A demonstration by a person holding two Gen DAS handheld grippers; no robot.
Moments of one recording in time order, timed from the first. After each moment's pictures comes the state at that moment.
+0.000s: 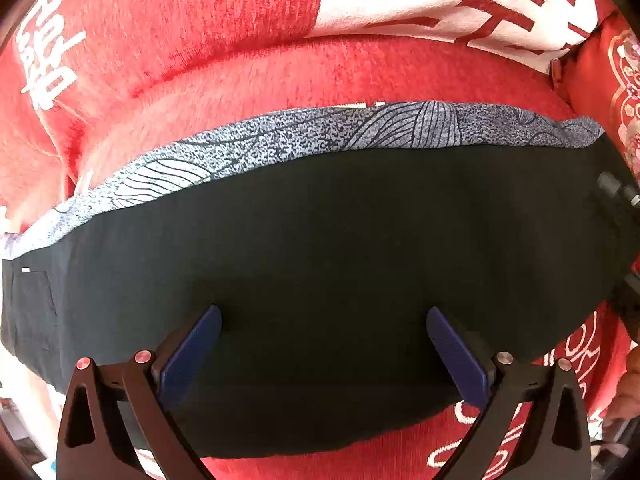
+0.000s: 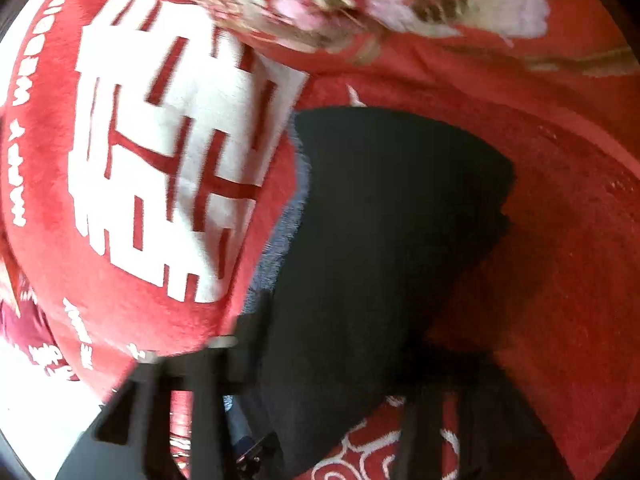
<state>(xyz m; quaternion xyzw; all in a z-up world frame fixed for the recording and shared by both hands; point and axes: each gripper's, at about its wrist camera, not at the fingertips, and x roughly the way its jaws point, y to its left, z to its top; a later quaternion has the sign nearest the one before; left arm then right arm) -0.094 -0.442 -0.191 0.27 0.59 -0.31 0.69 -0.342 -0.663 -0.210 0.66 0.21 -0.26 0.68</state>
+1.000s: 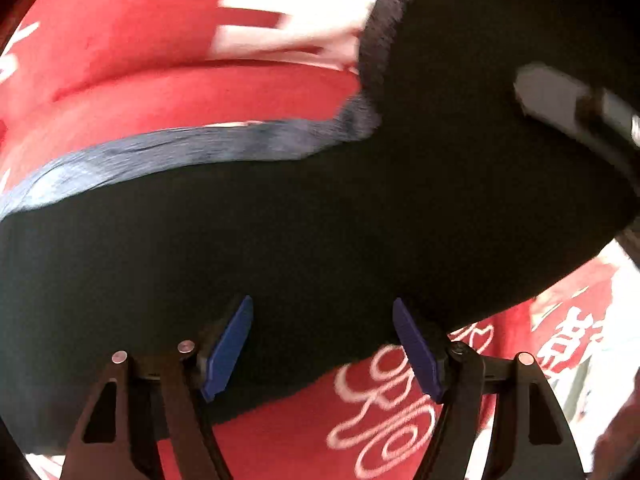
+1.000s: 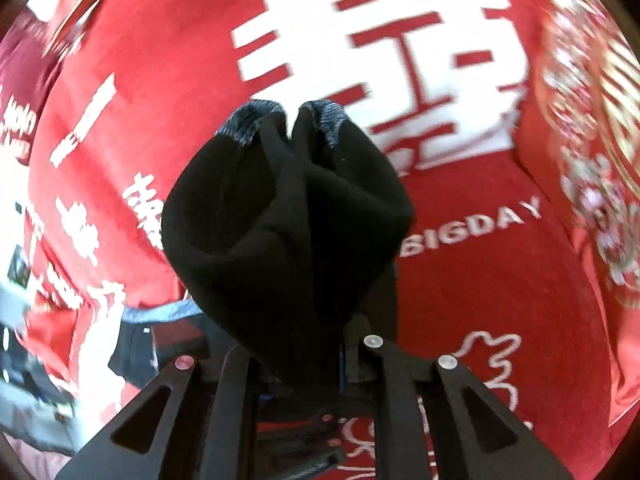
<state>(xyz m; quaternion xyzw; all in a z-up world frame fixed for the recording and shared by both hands) -0.111 -0.402 -0.161 0.12 0.61 -0.47 0.63 -0.216 -0.547 -0.059 0.33 0.37 -0.20 0.84</state>
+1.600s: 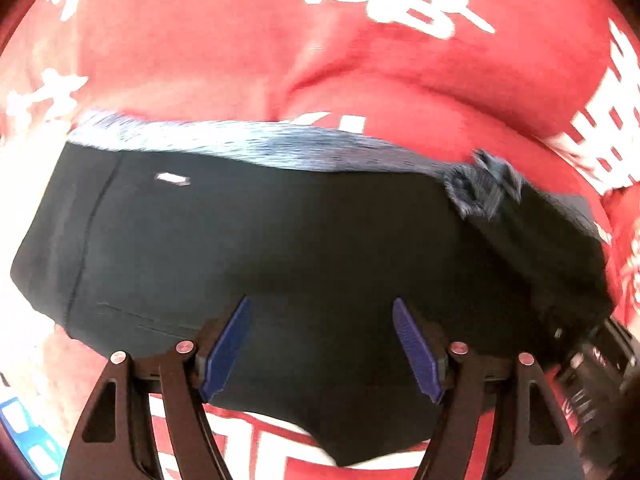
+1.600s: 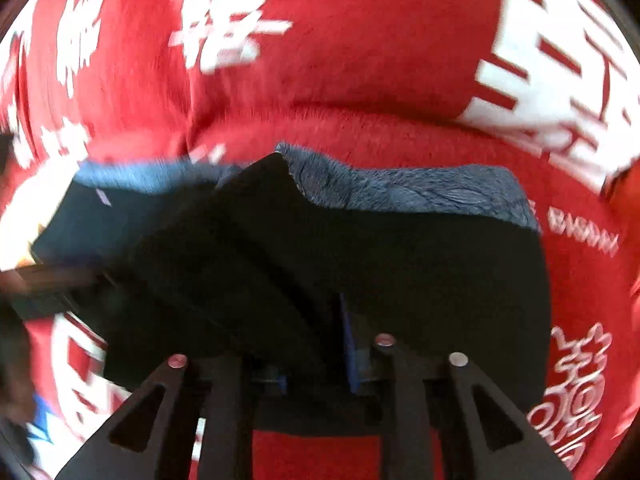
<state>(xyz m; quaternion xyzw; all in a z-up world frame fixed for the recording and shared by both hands) 0.063 -0.192 -0.176 0.13 0.62 -0.24 0.74 -0.090 -0.367 -0.161 0.10 0.52 -0.19 0.83</state>
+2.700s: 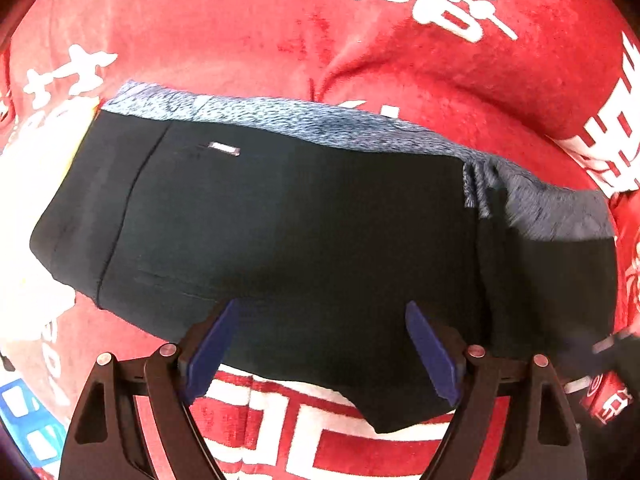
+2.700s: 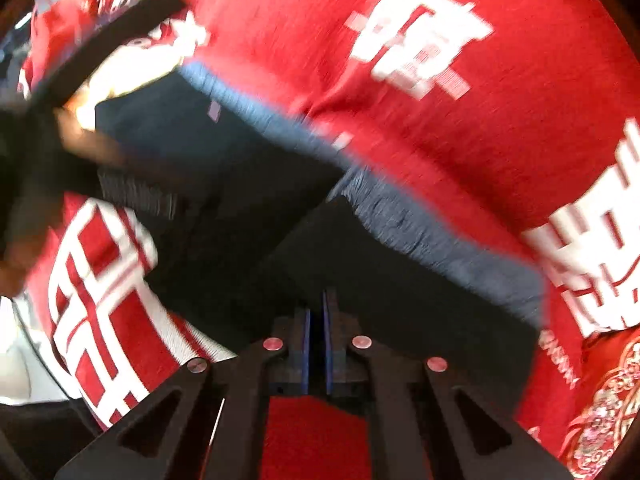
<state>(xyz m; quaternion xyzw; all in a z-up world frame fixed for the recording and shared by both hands) 0.053 -0.157 -0.179 0.11 0.61 -0.23 0.75 -0.081 -0.289 -0.151 -0.07 0.55 -0.03 0.83</state>
